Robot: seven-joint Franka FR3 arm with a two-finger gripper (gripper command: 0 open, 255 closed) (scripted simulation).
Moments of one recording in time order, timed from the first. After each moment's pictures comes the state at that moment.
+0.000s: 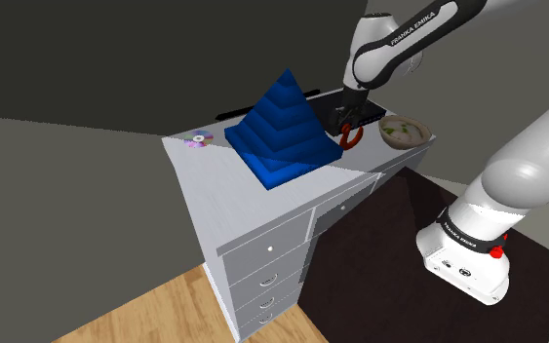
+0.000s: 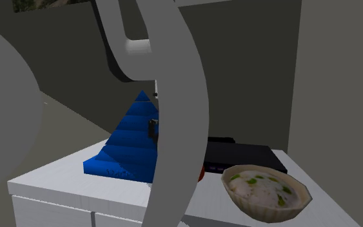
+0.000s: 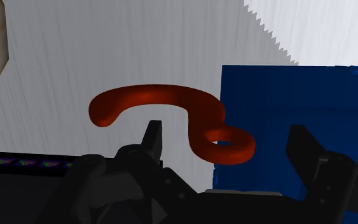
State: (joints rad) arm -0.08 -0.15 -0.01 -2.59 -0.03 2.43 0.08
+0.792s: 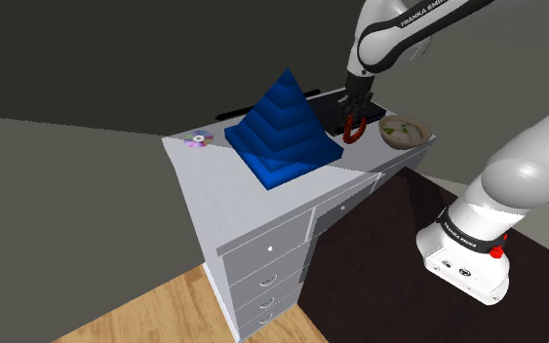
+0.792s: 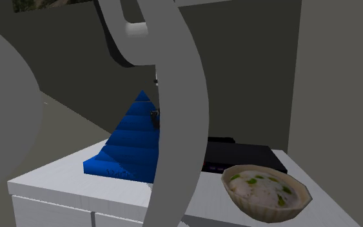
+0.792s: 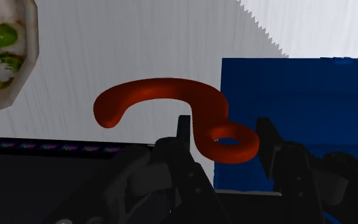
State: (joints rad) arm -0.08 -0.23 -0.01 -2.56 -0.03 2.32 0.08
